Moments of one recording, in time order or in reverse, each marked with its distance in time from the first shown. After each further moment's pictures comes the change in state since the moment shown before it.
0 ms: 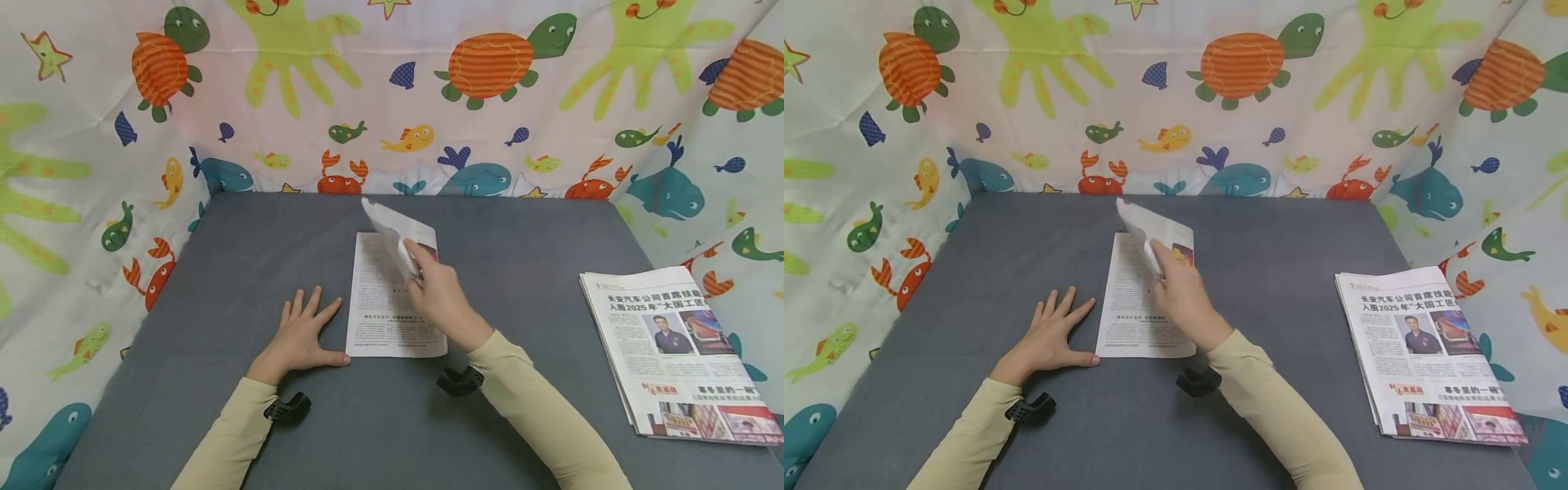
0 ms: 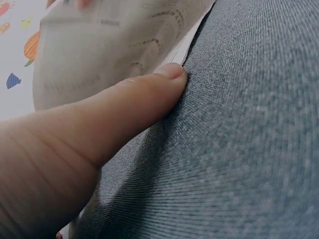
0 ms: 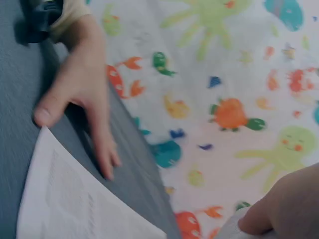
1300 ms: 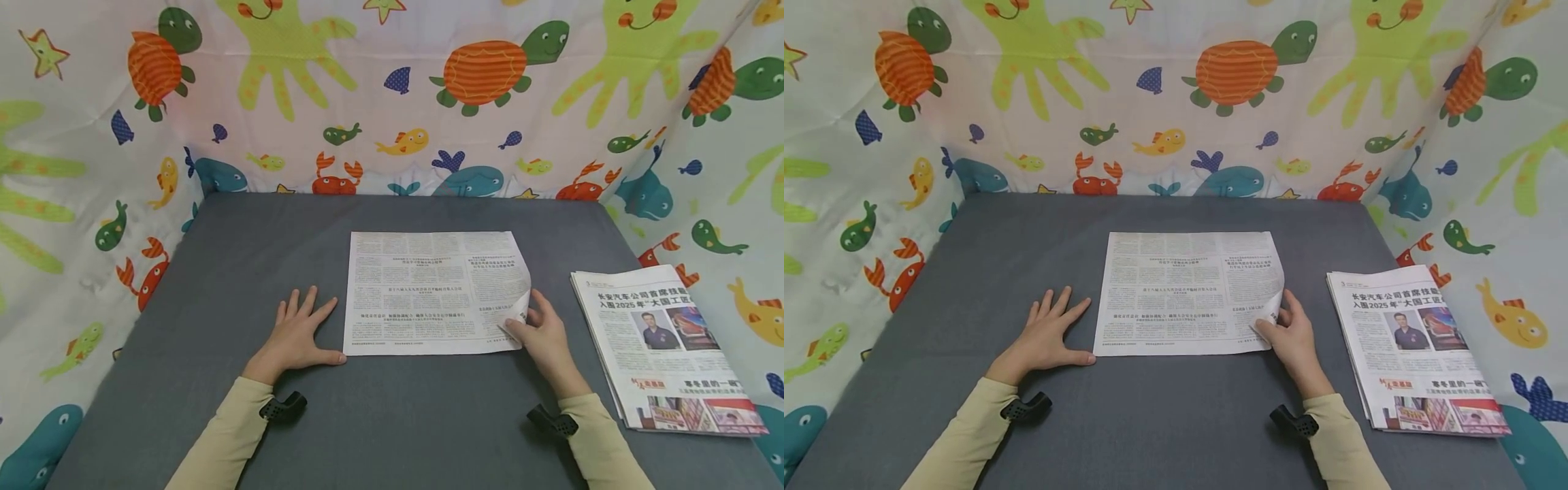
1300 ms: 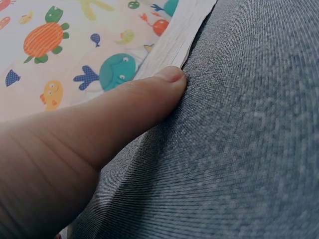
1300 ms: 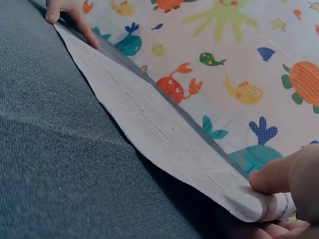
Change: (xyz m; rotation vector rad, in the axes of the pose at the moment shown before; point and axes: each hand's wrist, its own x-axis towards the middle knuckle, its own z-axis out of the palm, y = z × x) left_hand -0.001 0.003 0.001 0.004 0.029 0.012; right_hand -0.112 0.145 -0.059 0.352 0.011 0.719
